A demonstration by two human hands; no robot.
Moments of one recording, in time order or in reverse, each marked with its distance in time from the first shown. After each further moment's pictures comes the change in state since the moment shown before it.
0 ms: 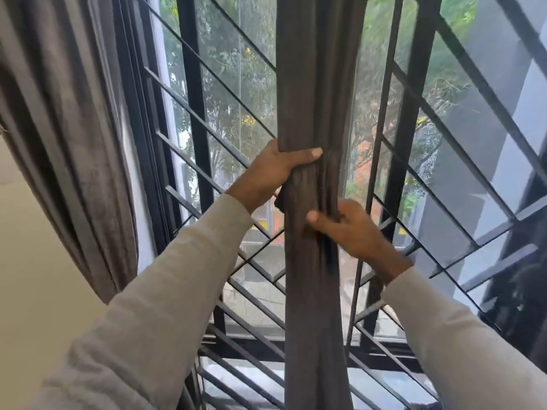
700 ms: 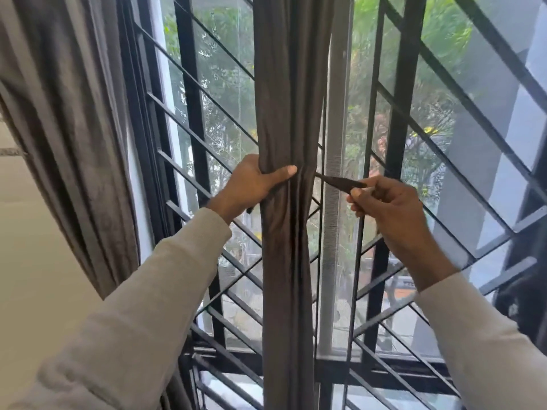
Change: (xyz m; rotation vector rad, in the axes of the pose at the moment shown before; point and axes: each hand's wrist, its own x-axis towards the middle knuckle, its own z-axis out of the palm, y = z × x) left_hand 0.004 0.000 -0.028 0.390 0.121 0.040; right_hand -0.002 -0.006 -0.077 0.303 0.349 -0.007
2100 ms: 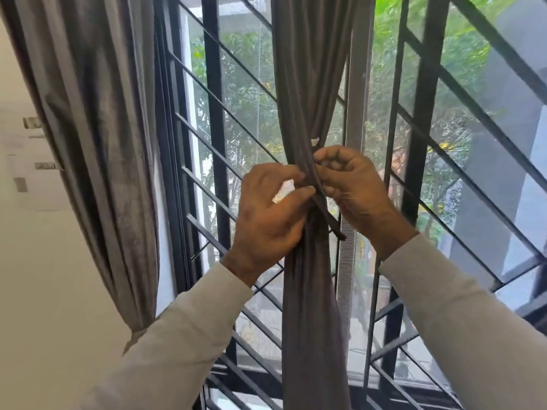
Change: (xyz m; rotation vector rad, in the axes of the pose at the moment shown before) left_hand -0.076 0.034 0.003 0.571 0.437 0.988; right_hand 0.058 -0.055 0.099 0.430 -0.224 0.006
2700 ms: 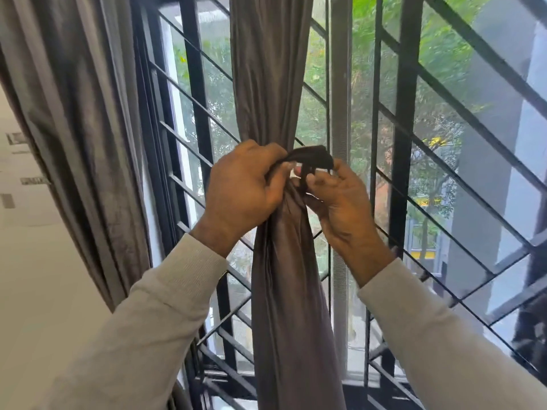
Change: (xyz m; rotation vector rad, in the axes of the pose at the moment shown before) left_hand 0.057 -0.009 -0.012 0.225 -0.198 -0.147; right_hand -0.026 0.020 0.000 0.274 0.184 -0.030
